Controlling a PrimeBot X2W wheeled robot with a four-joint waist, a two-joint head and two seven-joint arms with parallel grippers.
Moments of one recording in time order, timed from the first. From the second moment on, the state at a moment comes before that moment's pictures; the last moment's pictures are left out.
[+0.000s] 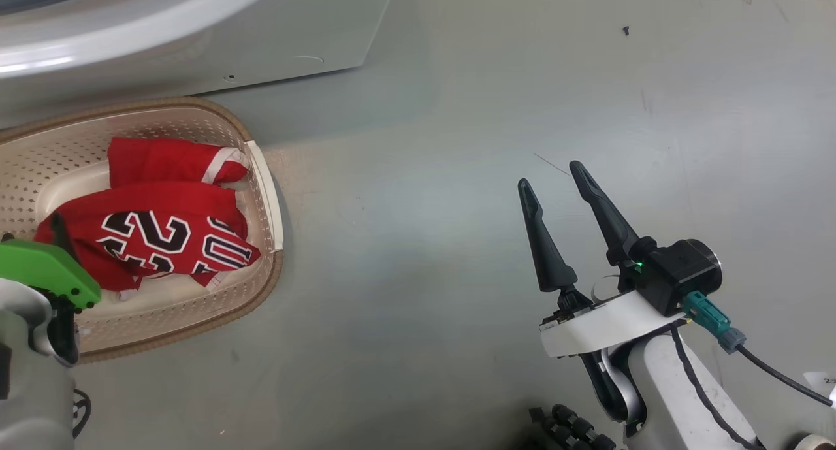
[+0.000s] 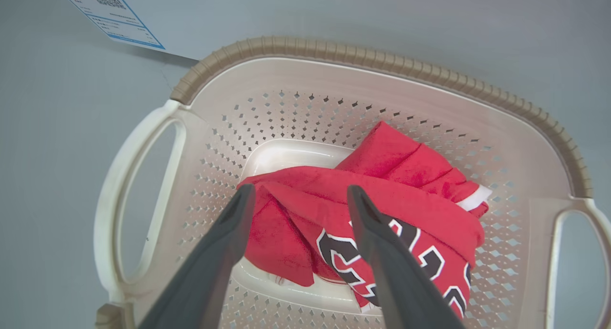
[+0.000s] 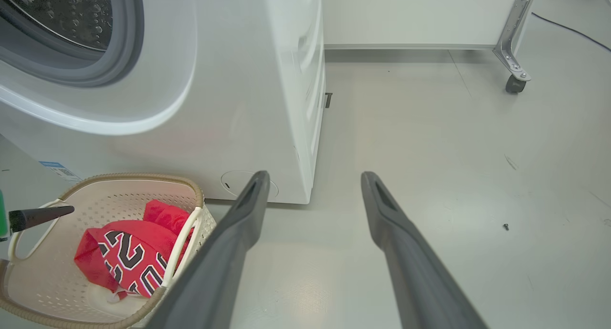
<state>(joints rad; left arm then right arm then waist) -0.68 0.24 0.07 1.03 -0.48 0.01 -0.06 -0.22 -0.04 0.38 0.06 0.30 0.00 -0.25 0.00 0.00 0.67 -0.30</state>
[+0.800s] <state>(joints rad) -0.64 0.17 -0.13 0.99 -0.34 -0.11 -0.25 -0.23 -0.05 0.36 0.12 0.34 0.00 -0.25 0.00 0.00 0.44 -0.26</state>
